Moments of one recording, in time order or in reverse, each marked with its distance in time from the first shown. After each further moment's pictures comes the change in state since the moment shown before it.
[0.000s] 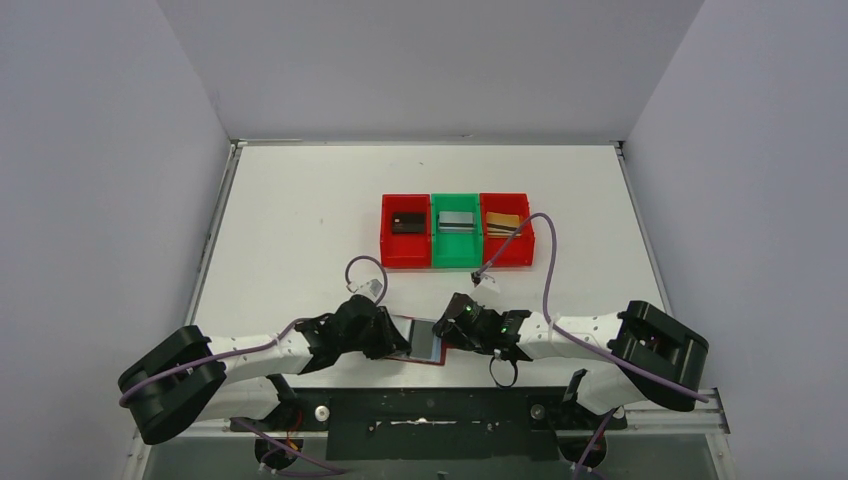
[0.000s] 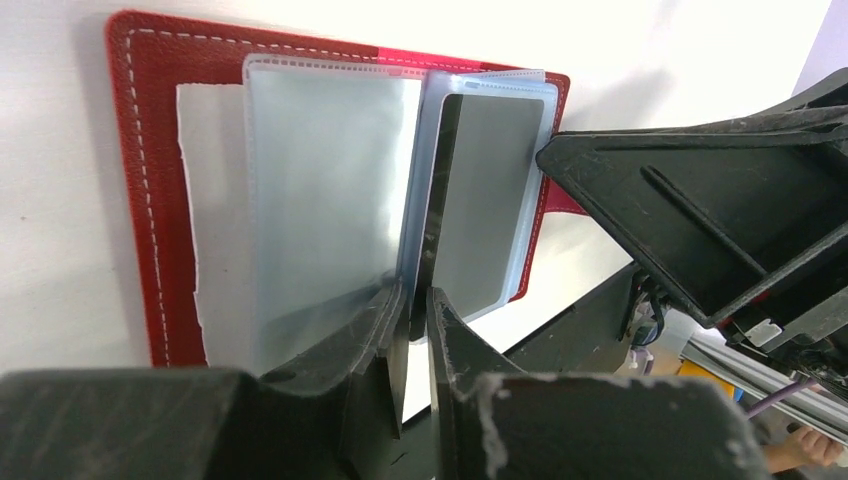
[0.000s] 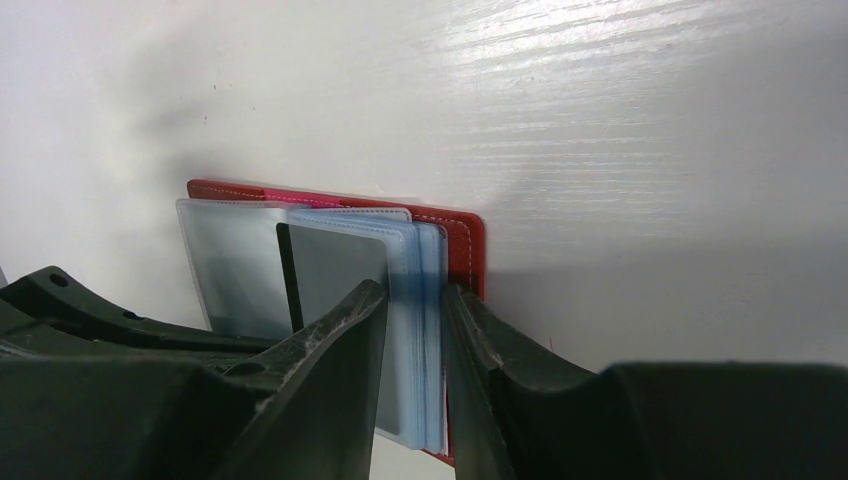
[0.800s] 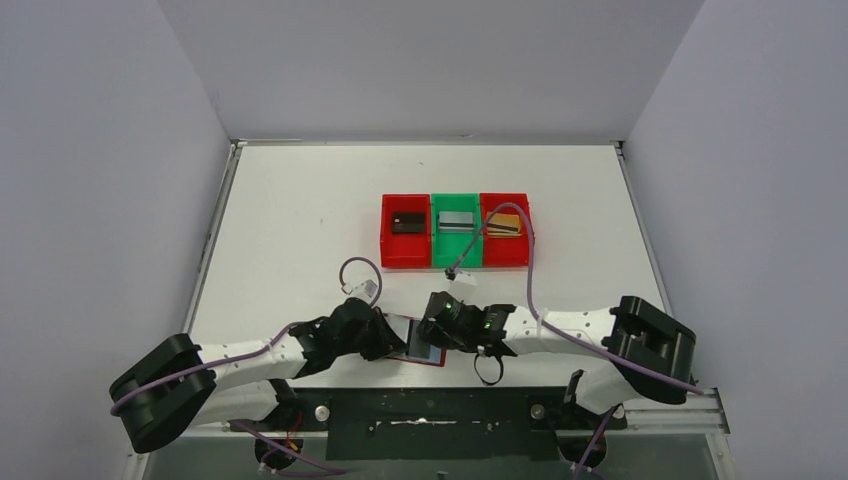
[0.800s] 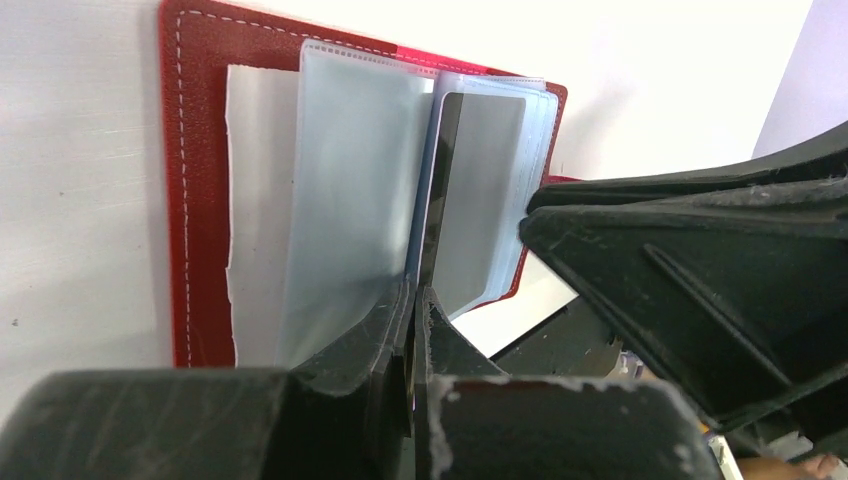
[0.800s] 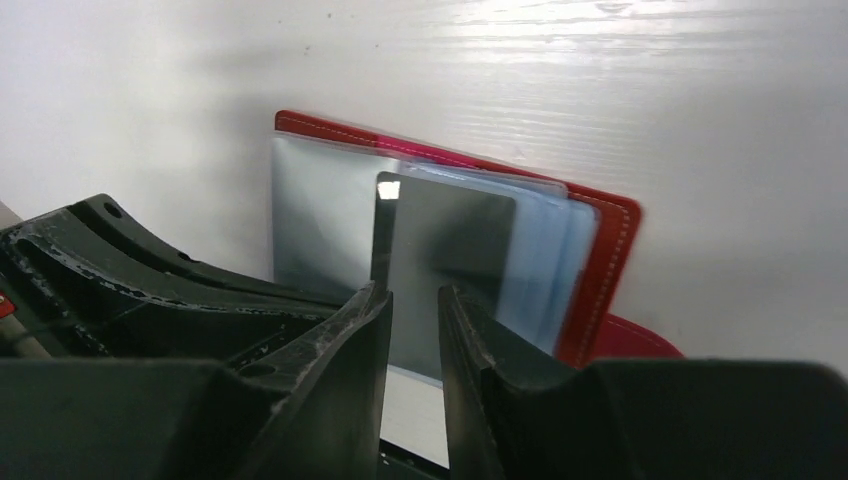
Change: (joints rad) left arm 0.000 -0.061 -0.034 -0.002 -0.026 -0.023; right arm 0.064 0.025 0.133 -0.101 -0.015 -0.100
